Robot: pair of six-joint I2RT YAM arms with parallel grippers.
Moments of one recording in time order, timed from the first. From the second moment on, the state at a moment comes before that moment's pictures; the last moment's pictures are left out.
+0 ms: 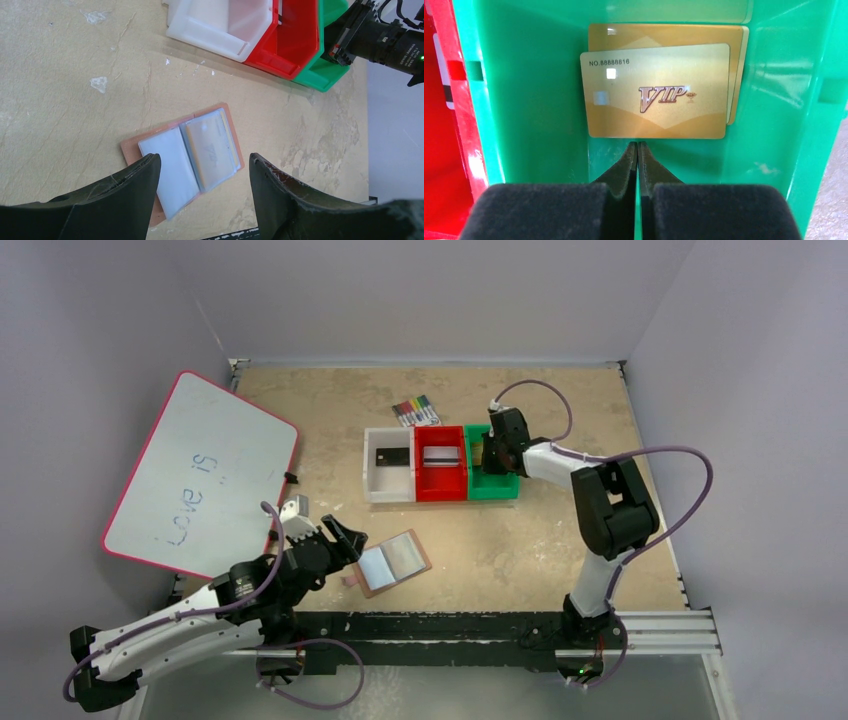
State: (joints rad) left arm -1.10 0.43 0.44 -0.65 -0.67 -1.19; right arm 0.37 1.82 1.08 -0.18 0.04 0.36
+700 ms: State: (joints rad) left arm -1.10 0.46 0.44 -0.68 -0.67 -1.20; right arm 0.37 1.86 1.13 -0.15 0.06 0.38
